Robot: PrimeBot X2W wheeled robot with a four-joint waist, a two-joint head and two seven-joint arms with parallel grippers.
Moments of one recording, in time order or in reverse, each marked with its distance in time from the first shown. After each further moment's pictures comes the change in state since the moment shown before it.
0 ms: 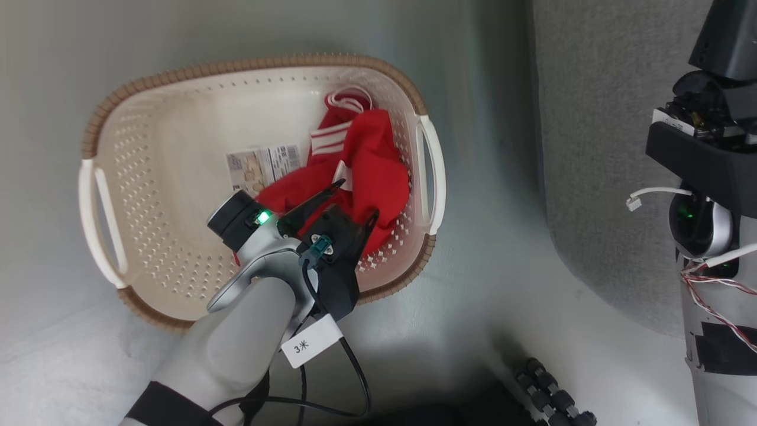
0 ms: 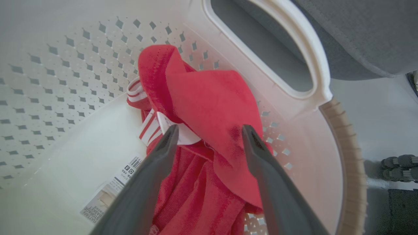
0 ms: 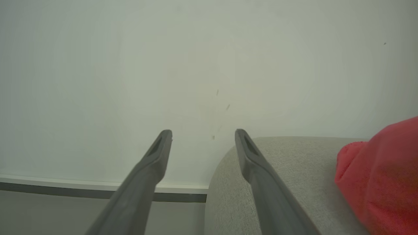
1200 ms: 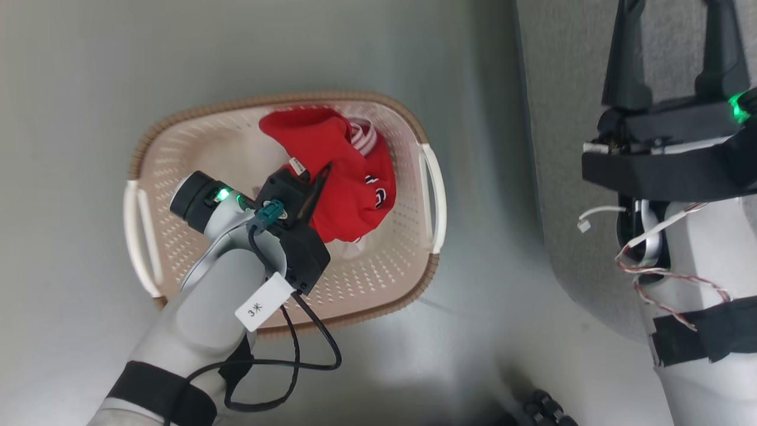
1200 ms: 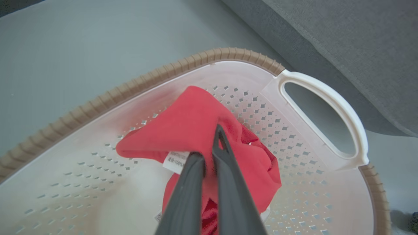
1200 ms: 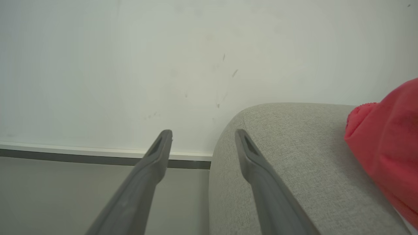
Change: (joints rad) left arm -0.079 -0.001 0.077 0.134 -0.098 -0.009 -0.104; right arm 0.008 0.016 0.047 0.275 -0.015 0.023 -0.026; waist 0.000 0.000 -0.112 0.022
